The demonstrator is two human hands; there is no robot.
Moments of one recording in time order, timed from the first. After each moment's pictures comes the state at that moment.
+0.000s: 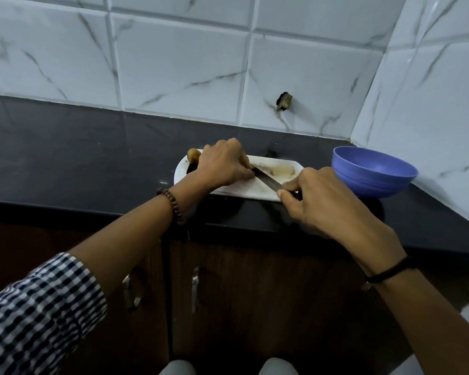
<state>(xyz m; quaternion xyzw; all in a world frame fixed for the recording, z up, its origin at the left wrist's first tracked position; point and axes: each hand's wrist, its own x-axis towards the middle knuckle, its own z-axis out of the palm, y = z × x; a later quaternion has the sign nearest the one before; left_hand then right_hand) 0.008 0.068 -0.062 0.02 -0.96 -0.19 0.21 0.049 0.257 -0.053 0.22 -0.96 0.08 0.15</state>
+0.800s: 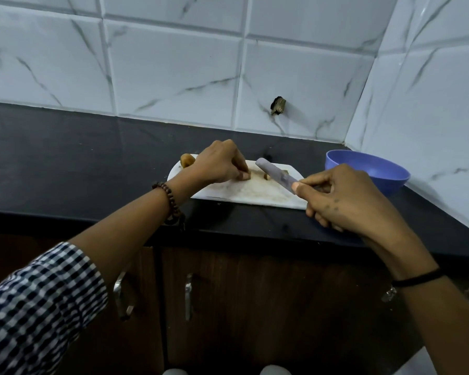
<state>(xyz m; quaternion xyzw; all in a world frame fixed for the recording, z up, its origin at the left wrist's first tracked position) -0.010 0.059 -0.057 -0.05 -0.96 -0.22 0.15 0.054 0.294 -0.036 0.20 -0.93 0.31 0.08</state>
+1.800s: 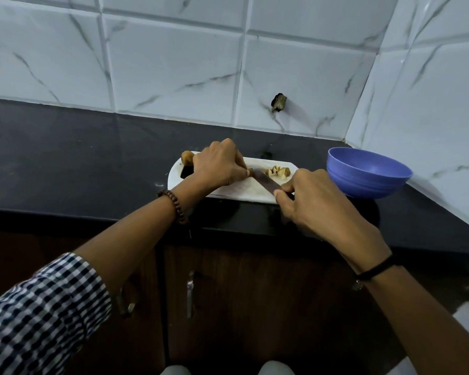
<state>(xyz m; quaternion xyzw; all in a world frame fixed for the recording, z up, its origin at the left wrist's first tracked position) -0.013 0.065 -0.071 0.05 -0.95 -0.23 0.23 0.039 0.252 -0.059 0.19 -0.97 0.11 0.14</state>
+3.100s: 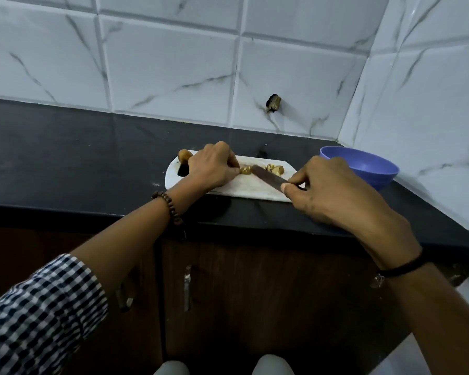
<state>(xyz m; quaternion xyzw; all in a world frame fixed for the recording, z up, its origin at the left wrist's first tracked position) -0.002 0.065 -0.074 0.03 -0.95 -0.23 0.23 0.068 0.273 -0.025 0.19 -0.97 0.11 0.11</state>
